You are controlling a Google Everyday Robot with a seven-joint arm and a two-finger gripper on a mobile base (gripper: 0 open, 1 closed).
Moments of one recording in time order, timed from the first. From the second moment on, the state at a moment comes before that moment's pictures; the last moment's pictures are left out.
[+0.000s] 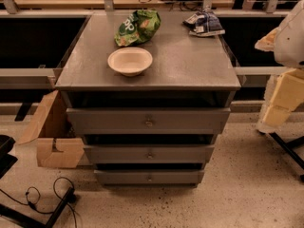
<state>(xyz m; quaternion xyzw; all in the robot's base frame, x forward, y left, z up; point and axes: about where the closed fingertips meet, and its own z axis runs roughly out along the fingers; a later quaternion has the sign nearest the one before) 0.438 -0.217 0.976 -0.60 0.78 -0.03 0.16</state>
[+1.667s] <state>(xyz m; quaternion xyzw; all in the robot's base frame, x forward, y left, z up) 0.439 -0.143 0.693 -0.61 0.78 -0.07 0.09</state>
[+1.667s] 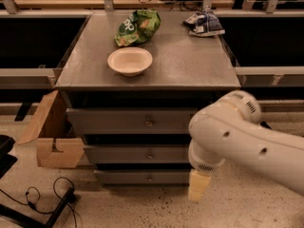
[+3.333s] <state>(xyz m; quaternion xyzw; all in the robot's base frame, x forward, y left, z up) 0.432 -0.124 0.505 -0.61 0.79 -0.01 0.09</state>
